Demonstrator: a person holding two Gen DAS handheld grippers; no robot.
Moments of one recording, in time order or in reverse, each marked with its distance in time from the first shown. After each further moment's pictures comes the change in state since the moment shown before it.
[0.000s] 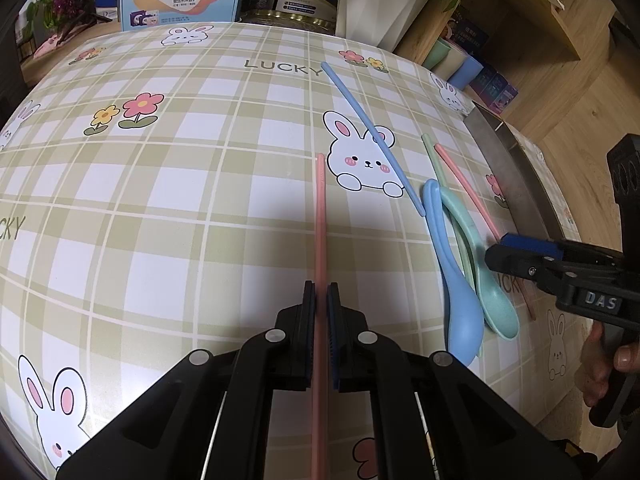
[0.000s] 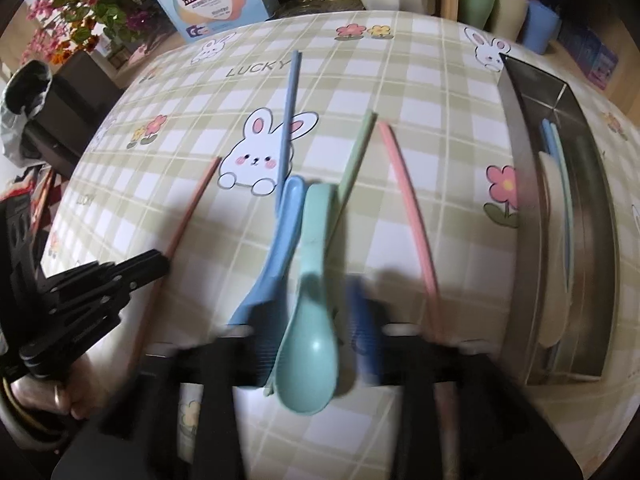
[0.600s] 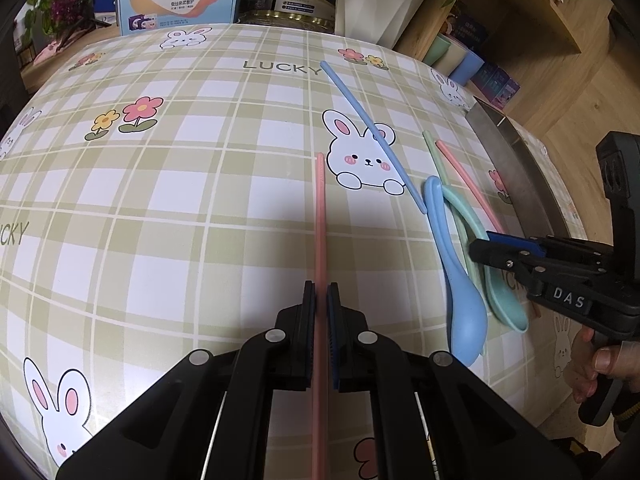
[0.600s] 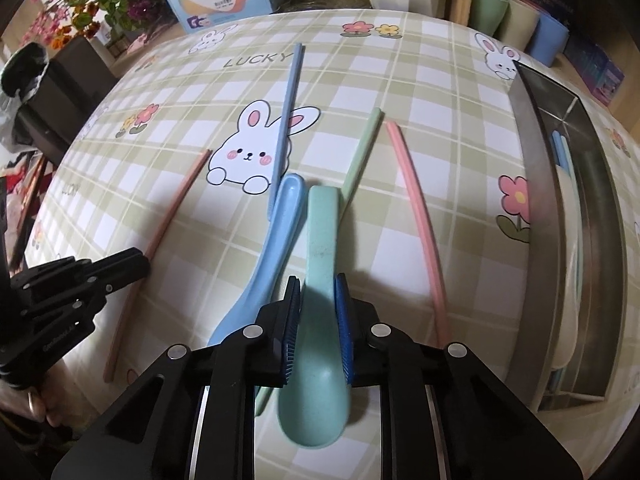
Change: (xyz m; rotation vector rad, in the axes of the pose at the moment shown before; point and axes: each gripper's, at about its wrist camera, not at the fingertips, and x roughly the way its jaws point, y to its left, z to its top) left arm 0.000 -0.004 0.000 0.018 0.005 0.027; right arm 0.017 0.003 -0.001 -0.036 0.002 -0.043
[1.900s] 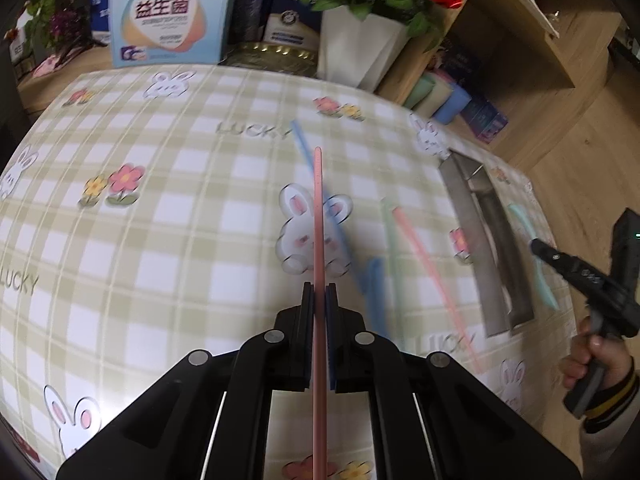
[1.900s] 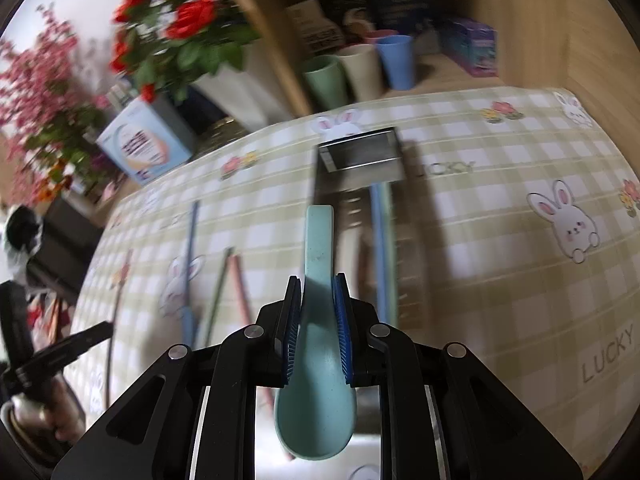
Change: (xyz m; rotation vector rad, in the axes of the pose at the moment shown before) left arm -0.032 -0.042 0.064 -0.037 -0.053 -0.032; right arm -0.091 -0.163 -0.002 0.359 -0.299 0.020
